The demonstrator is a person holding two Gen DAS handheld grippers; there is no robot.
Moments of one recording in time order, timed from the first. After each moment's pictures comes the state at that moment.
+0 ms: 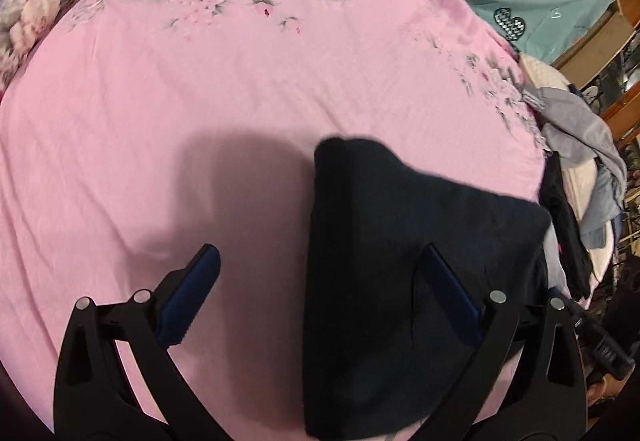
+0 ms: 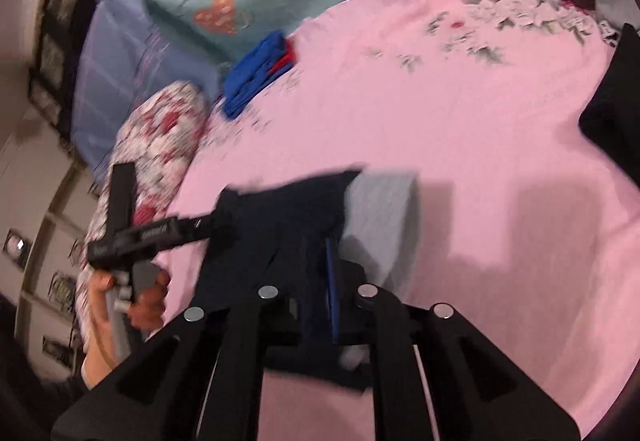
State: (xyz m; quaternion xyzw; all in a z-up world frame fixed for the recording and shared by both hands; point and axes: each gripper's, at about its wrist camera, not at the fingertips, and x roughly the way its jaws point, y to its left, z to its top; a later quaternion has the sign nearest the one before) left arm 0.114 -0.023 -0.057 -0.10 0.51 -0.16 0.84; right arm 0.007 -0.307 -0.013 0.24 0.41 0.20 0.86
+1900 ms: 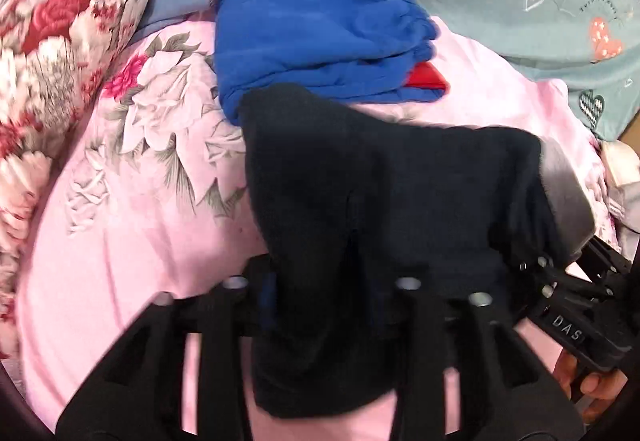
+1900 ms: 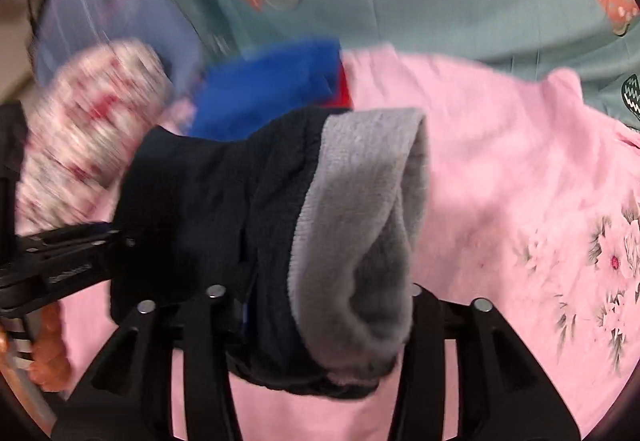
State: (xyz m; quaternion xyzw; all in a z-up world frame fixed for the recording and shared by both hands) left arm 0.312 0.025 -0.041 -0.08 0.42 -0.05 0.90; right arm 0.311 -0.147 -0.010 0.00 0.41 0.14 0.90
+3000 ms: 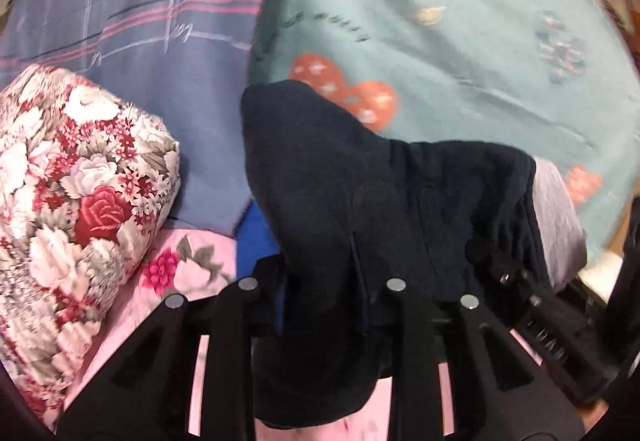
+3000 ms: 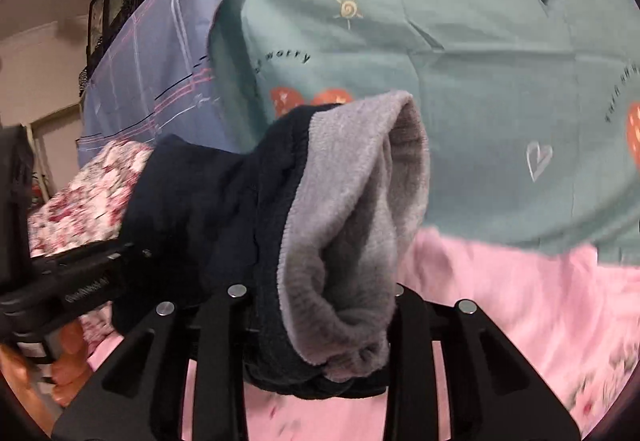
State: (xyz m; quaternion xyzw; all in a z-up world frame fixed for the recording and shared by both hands) left arm 0.340 0.050 0.107 -0.12 0.21 -0.01 0.97; right arm 0.353 -0.110 0.121 0.02 0.19 0.23 0.96
